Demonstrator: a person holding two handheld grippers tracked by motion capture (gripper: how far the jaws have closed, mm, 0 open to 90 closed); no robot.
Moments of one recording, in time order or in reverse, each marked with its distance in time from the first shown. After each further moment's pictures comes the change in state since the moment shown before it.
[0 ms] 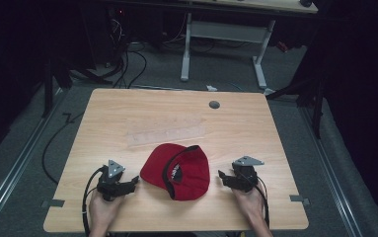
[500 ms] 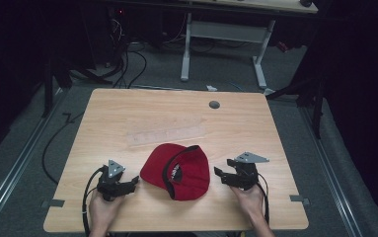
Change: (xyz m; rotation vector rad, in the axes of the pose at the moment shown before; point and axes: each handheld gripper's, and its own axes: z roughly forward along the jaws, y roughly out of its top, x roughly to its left) left arm 0.000 0.000 0.000 0.002 0.000 0.000; right arm 0.011 0.023 -0.020 -0.089 0.143 0.004
